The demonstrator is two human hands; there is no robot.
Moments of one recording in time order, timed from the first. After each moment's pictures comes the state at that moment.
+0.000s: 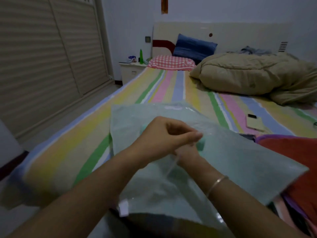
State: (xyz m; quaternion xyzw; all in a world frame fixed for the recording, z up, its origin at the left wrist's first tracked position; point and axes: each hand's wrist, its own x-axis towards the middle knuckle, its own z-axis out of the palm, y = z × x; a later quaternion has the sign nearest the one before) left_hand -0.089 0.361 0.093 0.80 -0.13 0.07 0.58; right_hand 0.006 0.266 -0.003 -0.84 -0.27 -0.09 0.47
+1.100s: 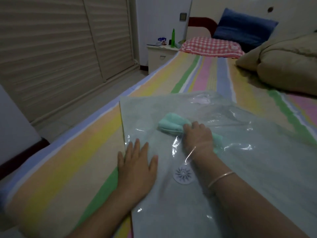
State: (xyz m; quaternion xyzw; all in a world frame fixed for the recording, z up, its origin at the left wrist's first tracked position) left_hand 0.056 0.549 -0.099 0.96 0.23 0.05 0.13; right_hand 0.224 0.427 -0.100 -0.97 -0.21 -0.15 -0.04
